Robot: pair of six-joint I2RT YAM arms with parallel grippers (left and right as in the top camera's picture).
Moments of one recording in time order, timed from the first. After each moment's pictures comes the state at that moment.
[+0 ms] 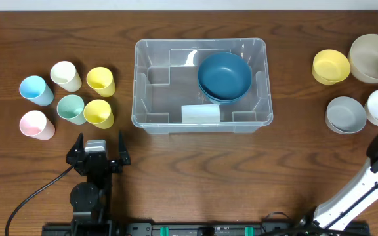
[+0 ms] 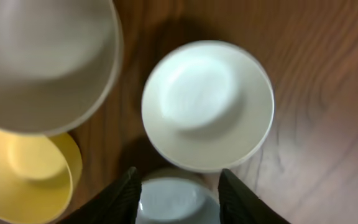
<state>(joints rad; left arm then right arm) -0.01 0.01 0.03 -0.12 -0.09 0.04 -0.61 2.22 2.20 -1.30 0.09 0.55</state>
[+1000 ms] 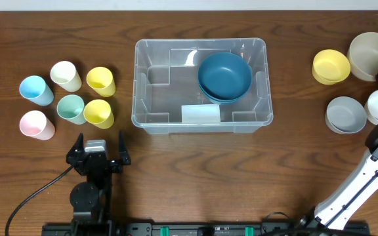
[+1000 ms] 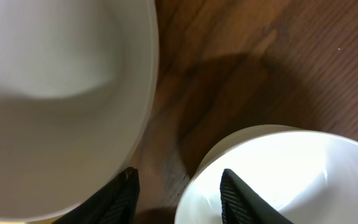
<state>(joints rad) -0.01 0.01 0.03 -0.12 -0.09 0.04 -0.61 2.42 2.19 -1.08 -0.04 0.38</state>
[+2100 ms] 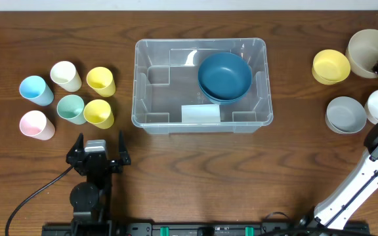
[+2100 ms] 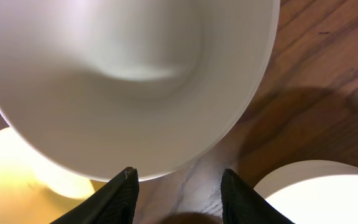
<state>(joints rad) -0.01 0.01 0.03 -0.12 -0.09 0.04 -0.60 2.40 2.19 -1.02 -0.19 0.24</state>
